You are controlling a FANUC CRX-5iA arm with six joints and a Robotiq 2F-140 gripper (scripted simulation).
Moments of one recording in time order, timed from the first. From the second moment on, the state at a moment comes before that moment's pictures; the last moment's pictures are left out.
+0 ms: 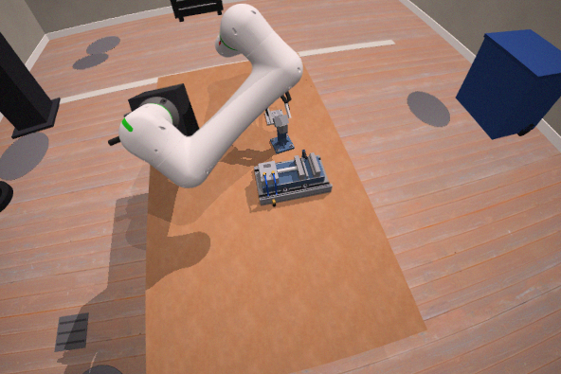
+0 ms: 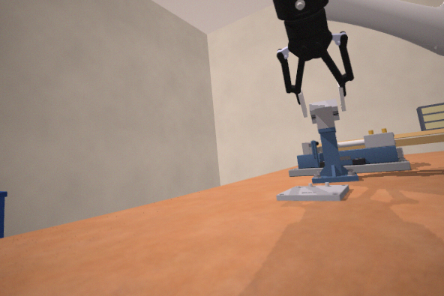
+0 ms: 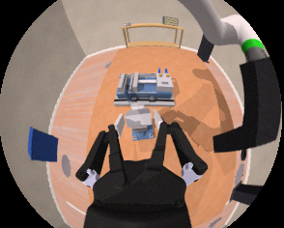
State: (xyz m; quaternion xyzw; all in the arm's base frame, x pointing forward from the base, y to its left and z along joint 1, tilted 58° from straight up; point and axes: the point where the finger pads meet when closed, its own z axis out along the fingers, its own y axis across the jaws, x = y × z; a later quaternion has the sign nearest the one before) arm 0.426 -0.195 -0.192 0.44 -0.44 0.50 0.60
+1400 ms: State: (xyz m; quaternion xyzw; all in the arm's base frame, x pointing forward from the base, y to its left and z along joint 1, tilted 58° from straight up) arm 0.426 -0.196 -0.191 0.47 -0.47 0.48 0.58
